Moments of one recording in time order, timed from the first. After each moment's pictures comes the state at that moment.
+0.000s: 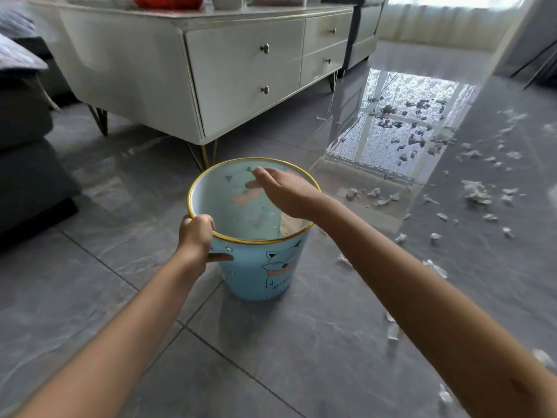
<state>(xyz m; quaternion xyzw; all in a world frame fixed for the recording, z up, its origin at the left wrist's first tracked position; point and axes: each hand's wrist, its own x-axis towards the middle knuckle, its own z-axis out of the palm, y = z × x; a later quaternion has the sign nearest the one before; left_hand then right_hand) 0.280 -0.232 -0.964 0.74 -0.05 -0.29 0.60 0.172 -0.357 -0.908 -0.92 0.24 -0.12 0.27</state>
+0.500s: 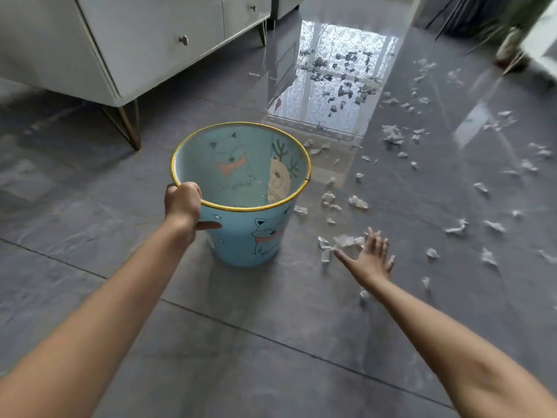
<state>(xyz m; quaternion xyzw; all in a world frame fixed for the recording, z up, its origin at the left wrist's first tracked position) 0.187 -0.247 -0.963 0.73 -0.11 -0.35 0.57 -0.122 -0.346 -1.119 -0.67 0.71 -0.09 0.22</state>
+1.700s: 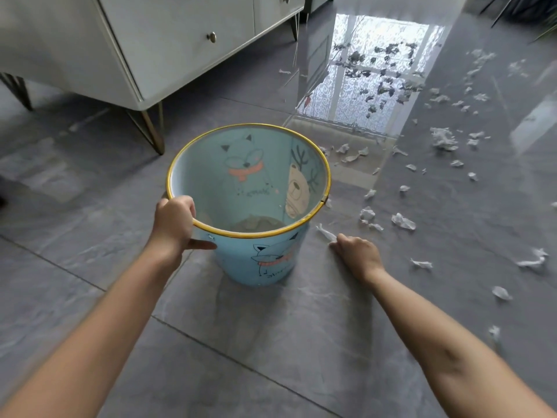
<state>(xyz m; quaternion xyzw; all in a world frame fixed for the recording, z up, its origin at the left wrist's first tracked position) 0.236 -0.258 -0.980 0.77 -0.15 -0.30 0.55 -0.018 -0.427 -1.148 -0.87 0.49 -0.02 0.05</state>
